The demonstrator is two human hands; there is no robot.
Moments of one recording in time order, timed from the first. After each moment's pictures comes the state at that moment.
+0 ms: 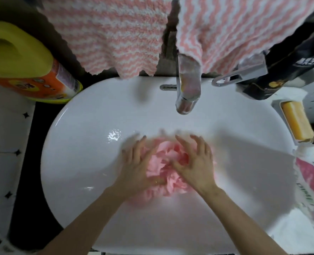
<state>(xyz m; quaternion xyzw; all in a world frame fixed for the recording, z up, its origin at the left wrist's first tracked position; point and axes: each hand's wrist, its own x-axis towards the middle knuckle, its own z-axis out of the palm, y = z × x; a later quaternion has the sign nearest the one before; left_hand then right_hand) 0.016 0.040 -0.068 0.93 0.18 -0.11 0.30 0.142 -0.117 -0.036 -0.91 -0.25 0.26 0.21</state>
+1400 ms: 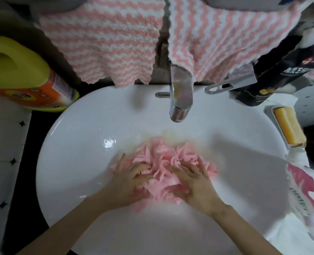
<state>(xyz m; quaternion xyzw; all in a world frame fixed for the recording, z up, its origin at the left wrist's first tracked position) -0.008 0.065 -0.075 0.97 -0.06 -0.02 0.23 0.135 -0.158 -0.058 -0.83 -0.48 0.20 0.20</state>
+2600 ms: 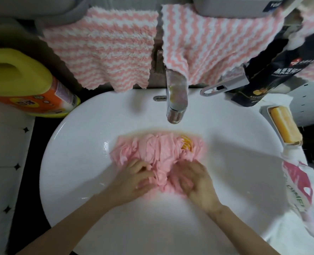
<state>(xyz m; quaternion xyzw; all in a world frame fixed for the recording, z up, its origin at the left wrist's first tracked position) 0.008 0.059 -0.066 0.96 -0.03 0.04 0.27 0.135 -0.164 -0.077 -0.84 -0.41 0.13 0.33</state>
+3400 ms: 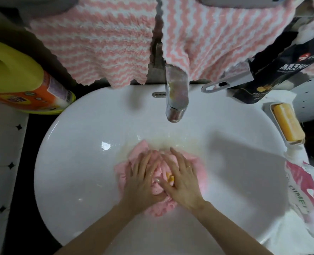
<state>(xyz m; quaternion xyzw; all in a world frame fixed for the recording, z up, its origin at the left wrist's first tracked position) 0.013 0.002 -0.092 0.97 0.13 0.05 0.21 0.112 -0.132 -0.079 -0.87 -0.35 0.22 0.25</state>
